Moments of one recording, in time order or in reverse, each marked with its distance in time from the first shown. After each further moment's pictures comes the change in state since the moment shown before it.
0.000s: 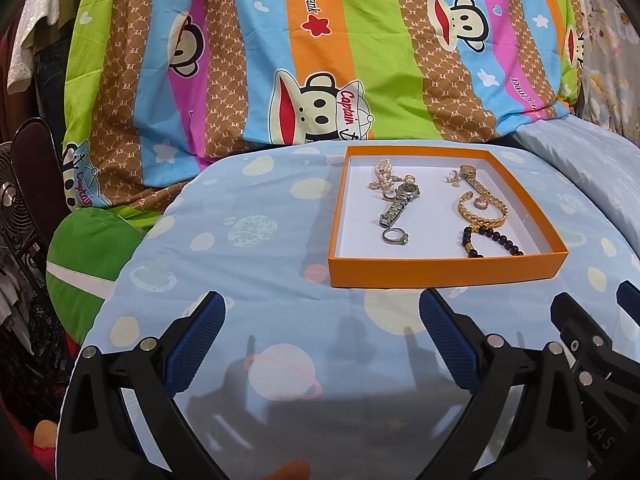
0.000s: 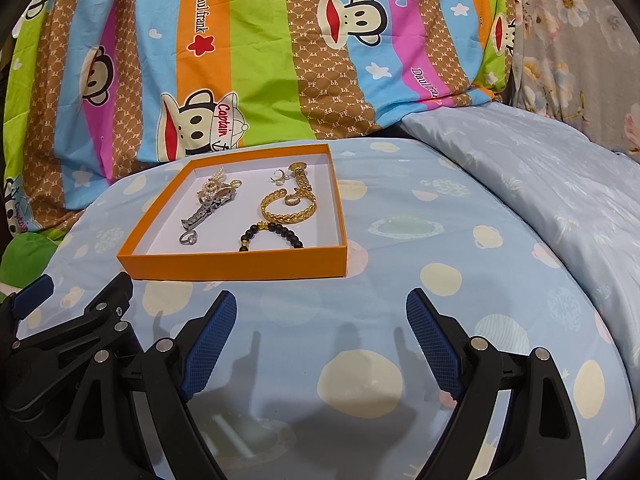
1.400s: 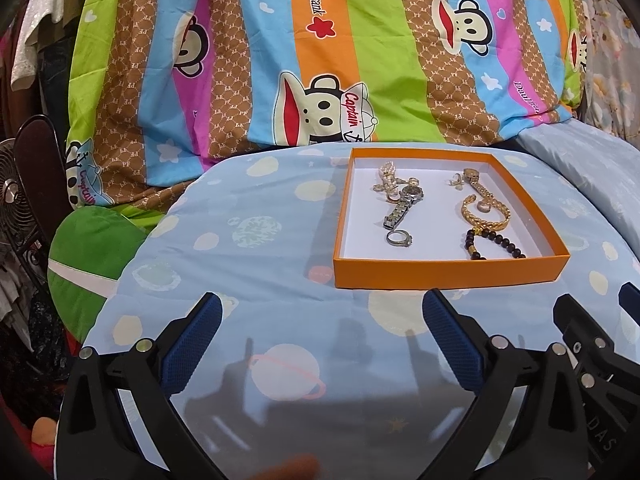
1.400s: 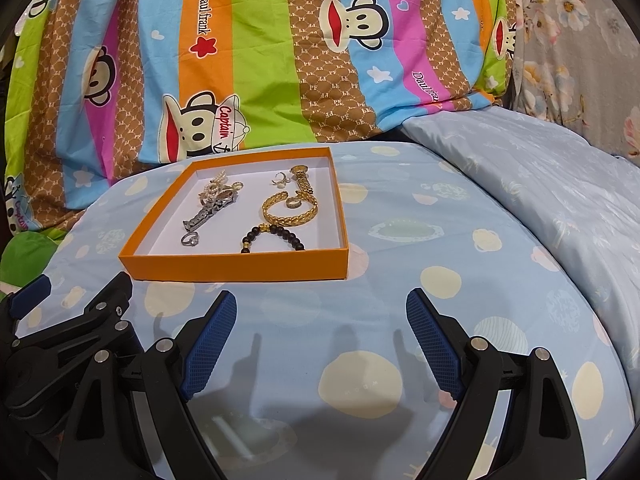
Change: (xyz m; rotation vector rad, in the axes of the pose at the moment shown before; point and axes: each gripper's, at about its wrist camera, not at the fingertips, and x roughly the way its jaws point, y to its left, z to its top) left arm -0.003 0.004 0.002 -0.008 -0.006 0.012; right arm -0.004 0.003 0.003 -0.007 -0.008 -0.002
